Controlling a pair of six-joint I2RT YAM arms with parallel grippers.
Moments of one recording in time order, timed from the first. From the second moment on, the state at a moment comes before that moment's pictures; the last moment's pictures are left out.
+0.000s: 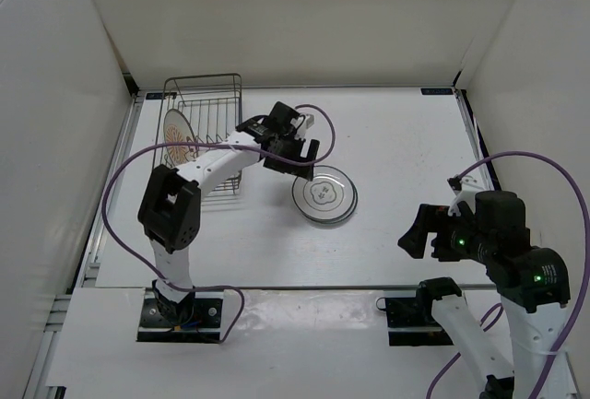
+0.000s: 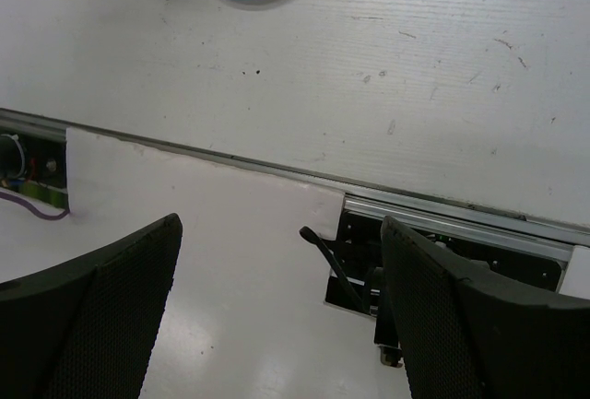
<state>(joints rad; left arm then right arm) -0.62 1.89 1.54 -0.64 0.18 -0.25 0.21 0.58 1.17 -1.42 -0.28 0.26</state>
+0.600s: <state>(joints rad) -0.31 1.57 1.69 -0.89 -0.27 -0.15 0.21 0.57 1.17 -1.42 -0.28 0.26</state>
